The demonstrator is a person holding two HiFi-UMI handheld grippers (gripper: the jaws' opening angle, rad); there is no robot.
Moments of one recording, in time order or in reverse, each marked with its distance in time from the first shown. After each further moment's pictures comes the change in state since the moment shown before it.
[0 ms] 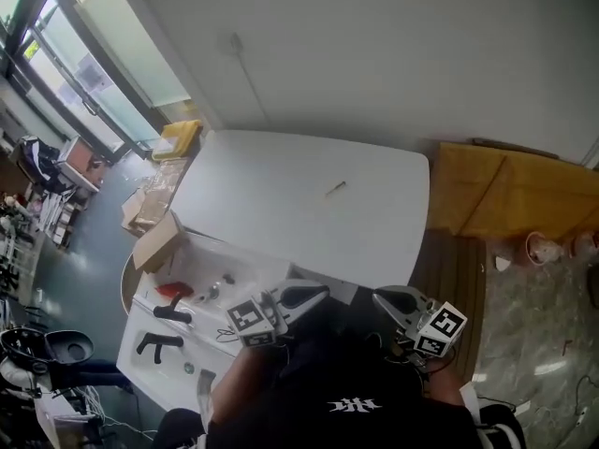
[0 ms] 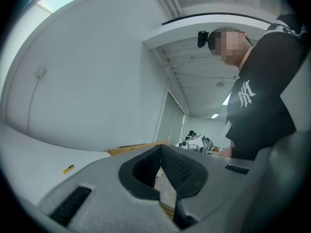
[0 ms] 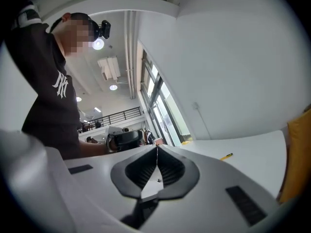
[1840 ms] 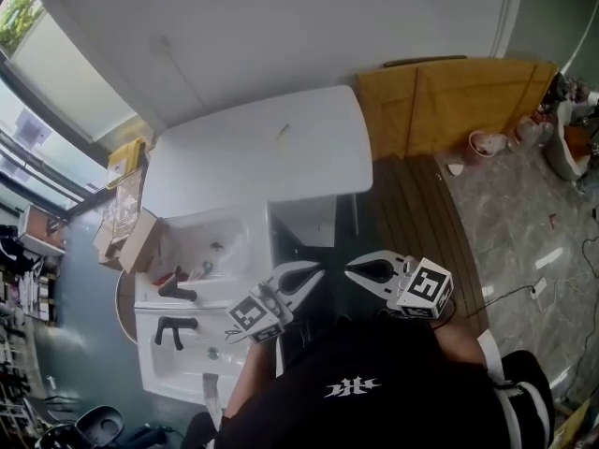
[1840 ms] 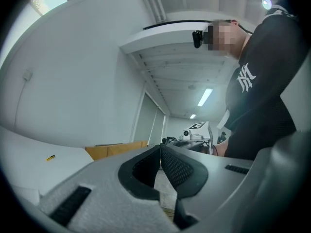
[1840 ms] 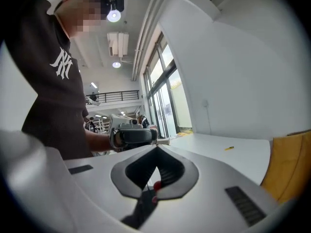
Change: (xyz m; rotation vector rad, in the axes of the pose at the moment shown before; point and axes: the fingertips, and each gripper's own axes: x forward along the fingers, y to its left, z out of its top) left arm -0.138 -0.209 -0.040 0.057 -0.044 -0.200; right arm -0.011 0.278 -0.078 -0.211 0.165 -0.128
